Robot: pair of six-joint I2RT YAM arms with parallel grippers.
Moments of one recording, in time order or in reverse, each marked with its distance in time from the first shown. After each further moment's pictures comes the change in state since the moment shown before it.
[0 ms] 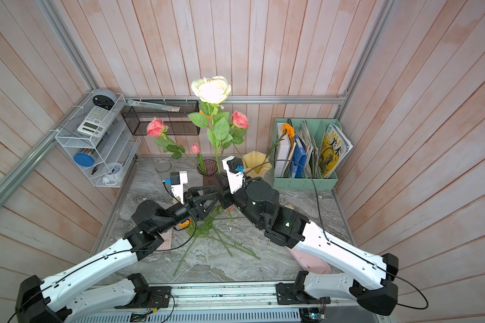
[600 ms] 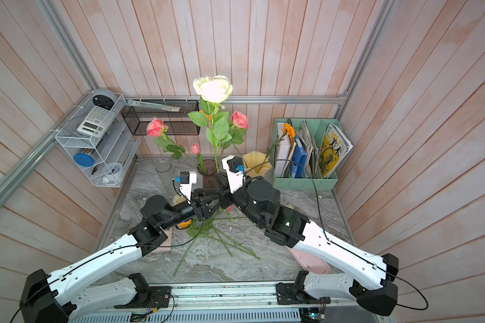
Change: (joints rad) left arm 0.017 0.052 0.021 -0.085 0.051 0.027; right arm -0.003 0.000 0.000 0.008 -0.043 0.019
